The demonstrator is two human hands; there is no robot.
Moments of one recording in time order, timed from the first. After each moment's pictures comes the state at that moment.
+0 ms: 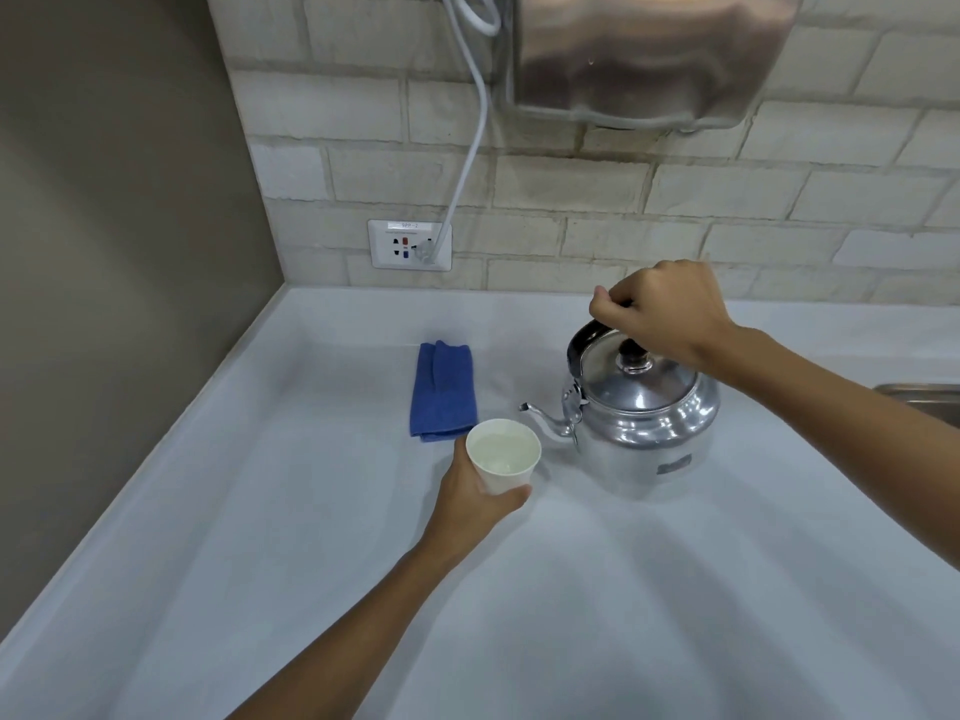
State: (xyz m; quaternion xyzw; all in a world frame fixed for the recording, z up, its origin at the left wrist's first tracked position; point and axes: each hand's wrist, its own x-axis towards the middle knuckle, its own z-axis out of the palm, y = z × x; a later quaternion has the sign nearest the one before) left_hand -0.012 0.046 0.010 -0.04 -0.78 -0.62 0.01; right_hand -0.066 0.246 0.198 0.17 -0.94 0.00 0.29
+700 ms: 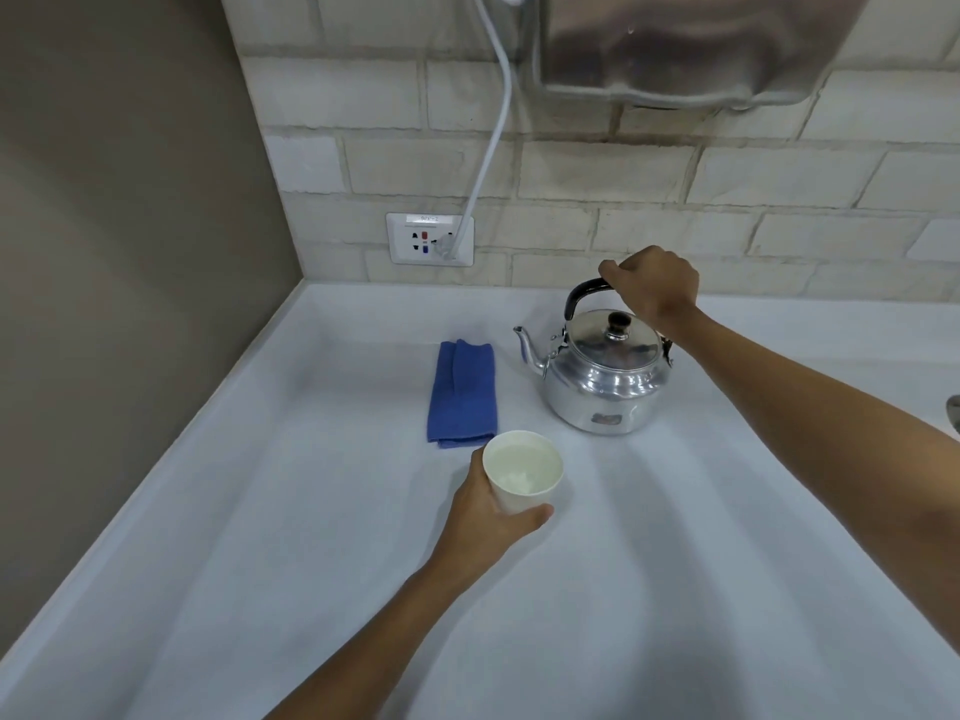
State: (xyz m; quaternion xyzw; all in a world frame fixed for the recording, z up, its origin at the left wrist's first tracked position) left_hand -0.013 0.043 0.009 -0.03 -0.80 -0.60 -0.02; right_hand -0.182 0.245 0.158 -0.02 -0.95 0.23 0.22
